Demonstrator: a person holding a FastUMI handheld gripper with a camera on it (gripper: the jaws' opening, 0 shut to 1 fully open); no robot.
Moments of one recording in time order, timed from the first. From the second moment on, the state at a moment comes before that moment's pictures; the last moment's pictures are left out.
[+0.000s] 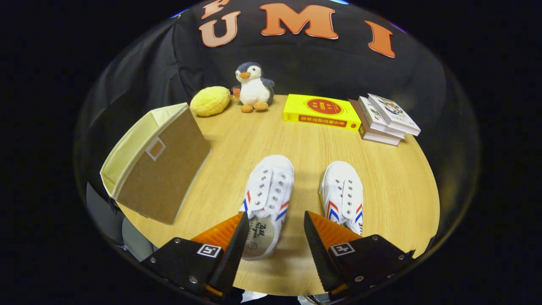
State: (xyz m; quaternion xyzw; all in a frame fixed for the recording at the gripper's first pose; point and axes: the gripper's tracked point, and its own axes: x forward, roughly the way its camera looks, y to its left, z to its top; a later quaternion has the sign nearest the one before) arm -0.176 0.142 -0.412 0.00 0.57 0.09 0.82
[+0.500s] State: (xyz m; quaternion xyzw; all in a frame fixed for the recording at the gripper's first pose) arm -0.188 0.137 -0.465 -0.07 0.60 0.10 0.79
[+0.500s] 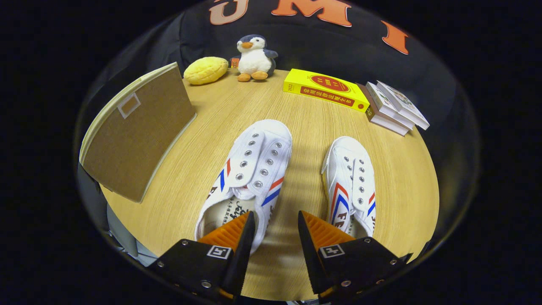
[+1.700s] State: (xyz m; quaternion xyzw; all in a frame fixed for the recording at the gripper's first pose) arm -0.124 0.166 -0.449 0.09 0.55 0.07 0.82
